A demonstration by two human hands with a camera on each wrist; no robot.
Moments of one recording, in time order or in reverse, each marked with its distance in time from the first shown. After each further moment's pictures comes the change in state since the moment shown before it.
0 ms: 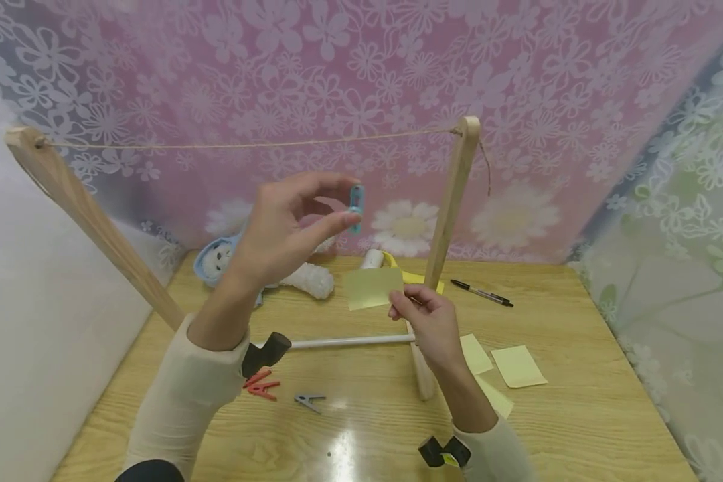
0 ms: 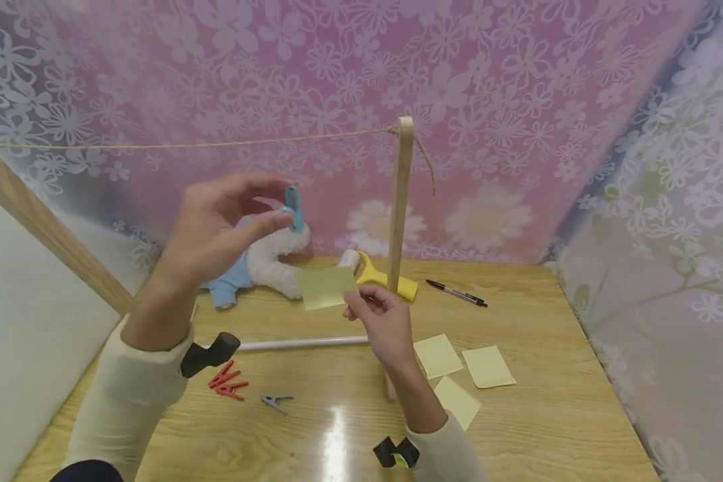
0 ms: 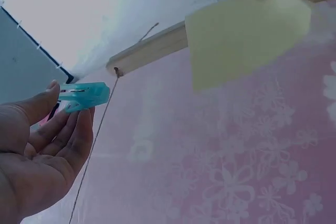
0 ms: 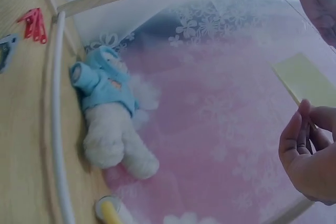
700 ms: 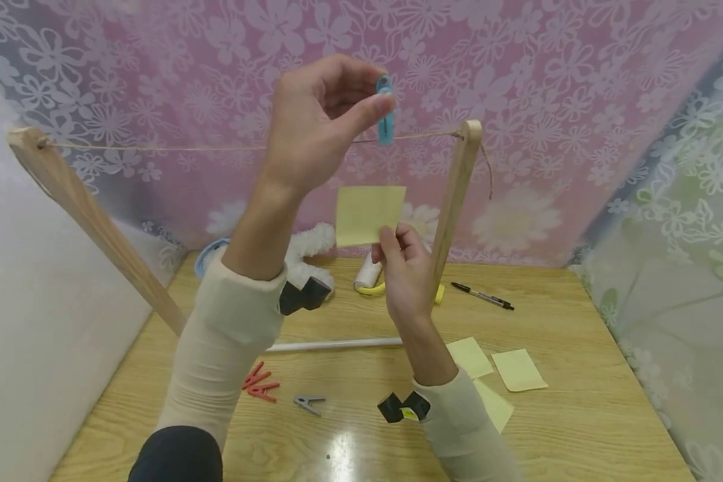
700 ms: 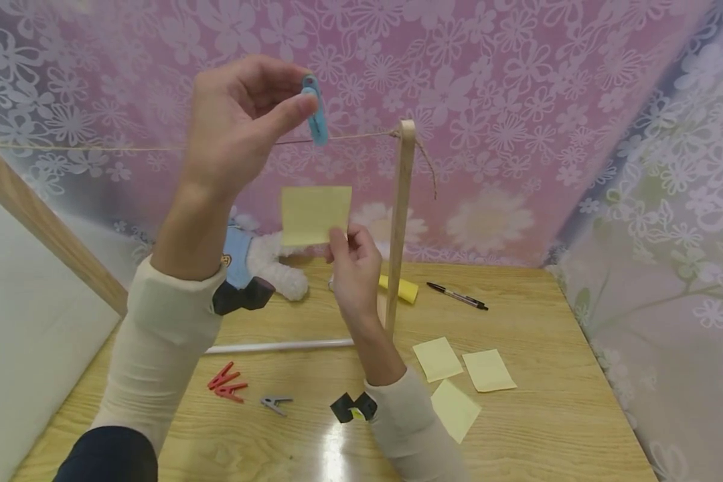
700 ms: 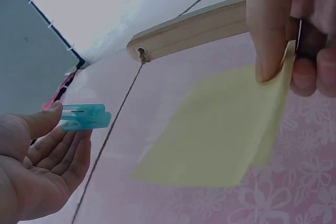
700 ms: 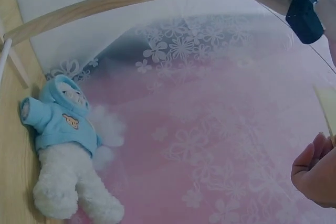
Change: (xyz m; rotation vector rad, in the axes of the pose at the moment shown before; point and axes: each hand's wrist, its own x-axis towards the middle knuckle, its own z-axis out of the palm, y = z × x) left_hand 0.086 0.024 0.001 -0.073 0.202 -0.036; right_hand 0.052 -0.045 0.063 0.181 0.147 -0.174
